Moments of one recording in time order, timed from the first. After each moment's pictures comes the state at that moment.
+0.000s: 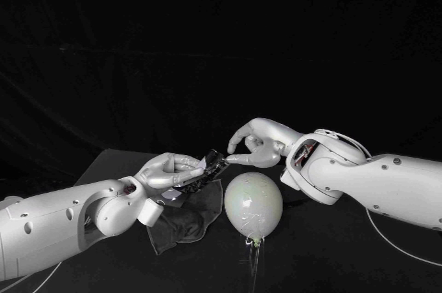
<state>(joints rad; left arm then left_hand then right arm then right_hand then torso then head) 1.19 -0.95 -0.07 1.54 -0.12 0.04 0.38 1.64 -0.12 0.47 0.22 0.04 1.03 0.15 0.34 0.27 1.20 0.13 0.06 0.06 0.92 0.15 0.11 0.18 0.15 0.46 0.29 0.10 0.05 1.49 -0.72 -0.16 1.64 -1.20 -0.40 -0.08 1.38 -0.18 0.23 0.27 0.05 0.98 0.10 0.27 0.62 1.46 0.02 1.37 1.31 1.46 -0.05 1.57 1.31 0.08 1.43 0.06 1.29 1.31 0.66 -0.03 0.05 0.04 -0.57</state>
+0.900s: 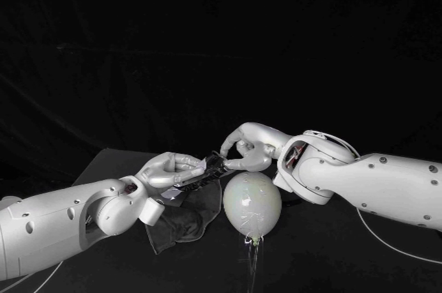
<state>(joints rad) 1.19 -0.93 -0.07 1.53 -0.13 0.03 0.37 1.64 -0.12 0.47 0.22 0.04 1.03 0.15 0.34 0.29 1.20 0.13 0.06 0.06 0.92 0.15 0.11 0.18 0.15 0.46 0.29 0.10 0.05 1.48 -0.68 -0.17 1.62 -1.18 -0.35 -0.07 1.38 -0.18 0.23 0.27 0.05 0.98 0.10 0.27 0.62 1.46 0.02 1.38 1.31 1.46 -0.05 1.57 1.31 0.08 1.43 0.06 1.29 1.31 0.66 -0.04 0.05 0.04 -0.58</state>
